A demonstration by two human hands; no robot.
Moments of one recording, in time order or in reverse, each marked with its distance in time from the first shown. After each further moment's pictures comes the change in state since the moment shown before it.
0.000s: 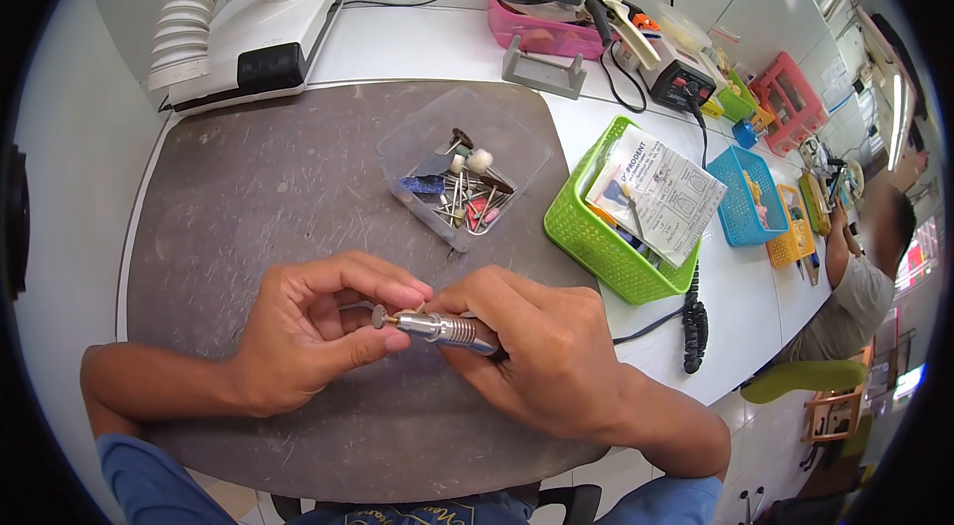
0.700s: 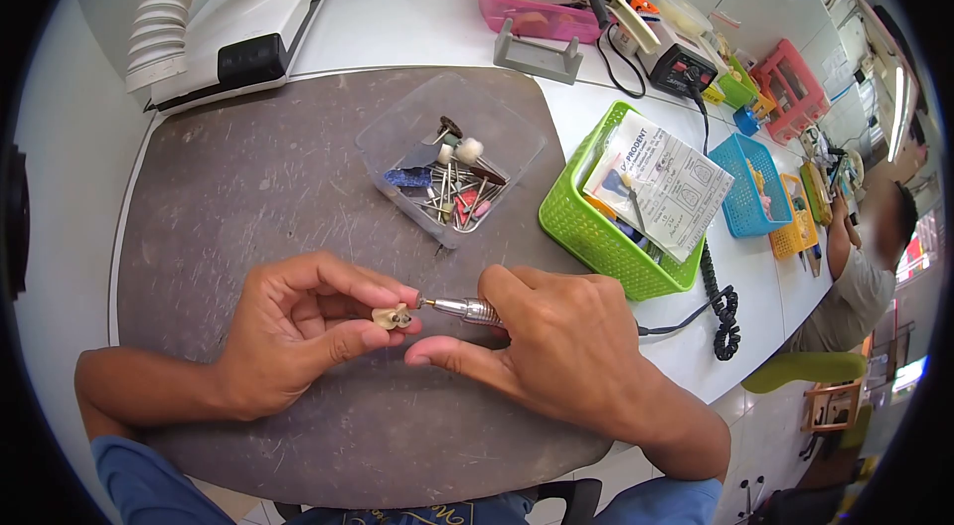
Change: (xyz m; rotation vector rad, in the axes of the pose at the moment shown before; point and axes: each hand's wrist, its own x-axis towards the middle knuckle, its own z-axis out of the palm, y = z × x) left_hand 0.002 -0.003 -0.002 -0.038 0.019 -0.026; right_hand -0.002 0.008 -0.009 -0.331 -0.213 0.183
